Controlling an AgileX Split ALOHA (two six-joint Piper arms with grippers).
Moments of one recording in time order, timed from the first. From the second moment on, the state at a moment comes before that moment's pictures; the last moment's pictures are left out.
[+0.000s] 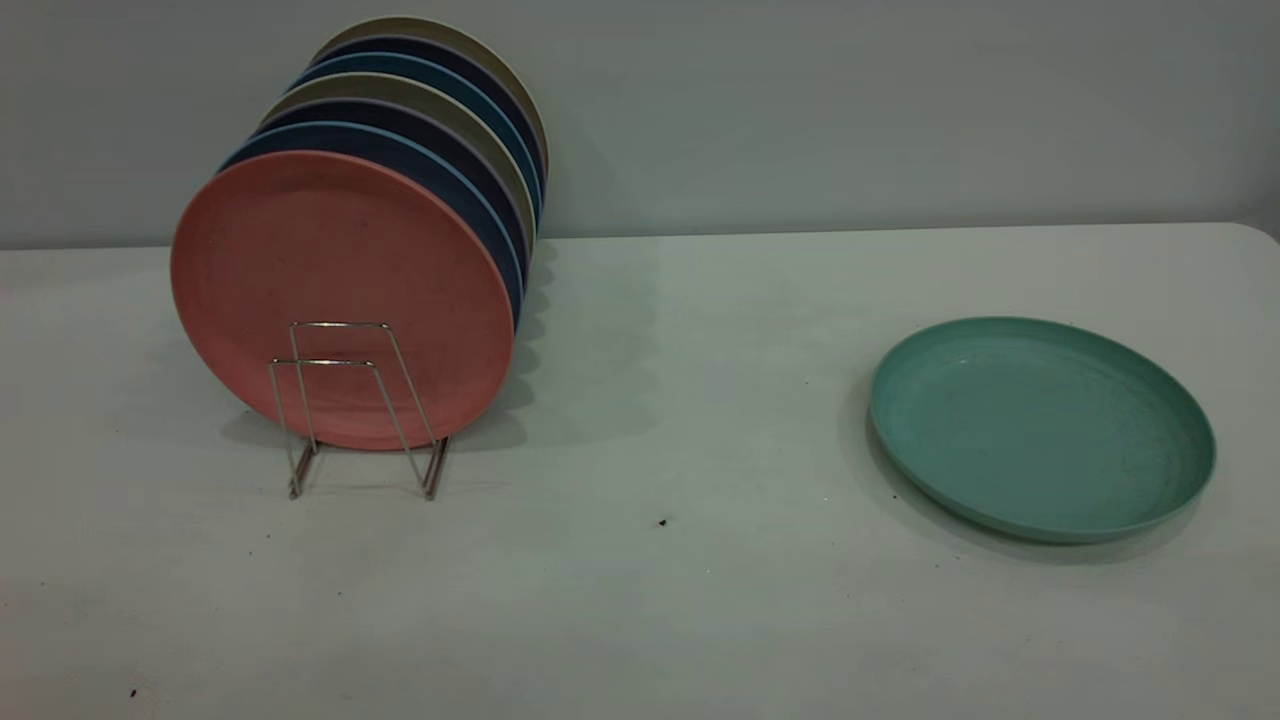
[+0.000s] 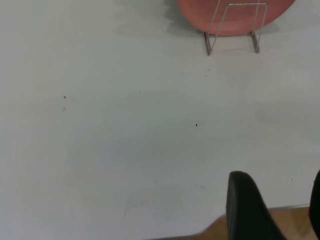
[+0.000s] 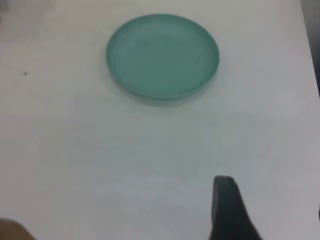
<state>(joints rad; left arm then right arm) -0.01 -0.02 -0.49 -0.04 1.14 0.04 0.07 -0.02 -0.47 0.04 1.13 -0.09</state>
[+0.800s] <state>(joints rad) -0.01 0.12 -0.58 0.00 0.97 0.02 0.07 0.15 -0.54 0.05 1.04 -0.09</state>
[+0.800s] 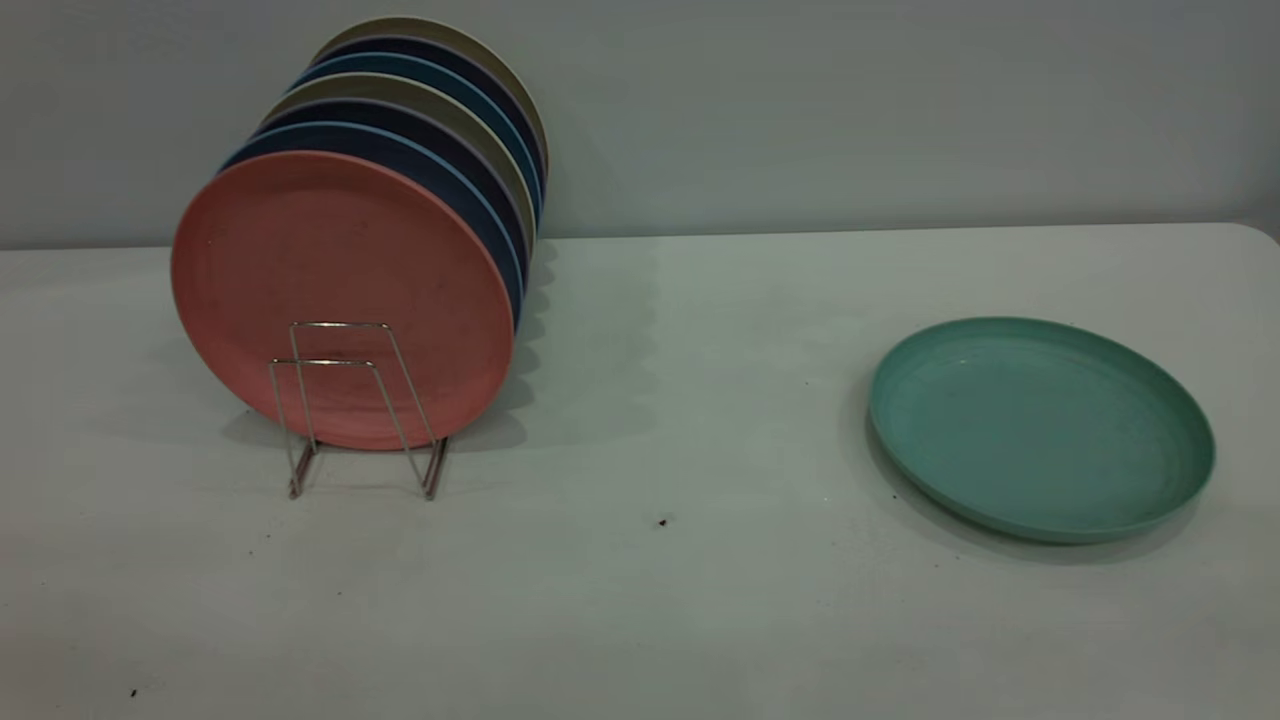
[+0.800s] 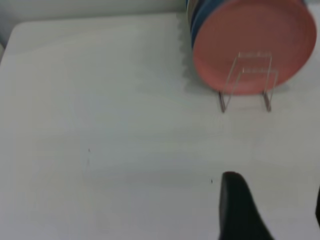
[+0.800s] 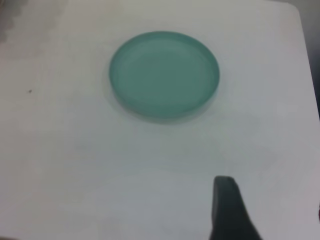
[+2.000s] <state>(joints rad) -0.19 1.56 -1.15 -0.66 0.58 0.60 0.01 1.63 -0.85 0.72 0.56 -0.72</state>
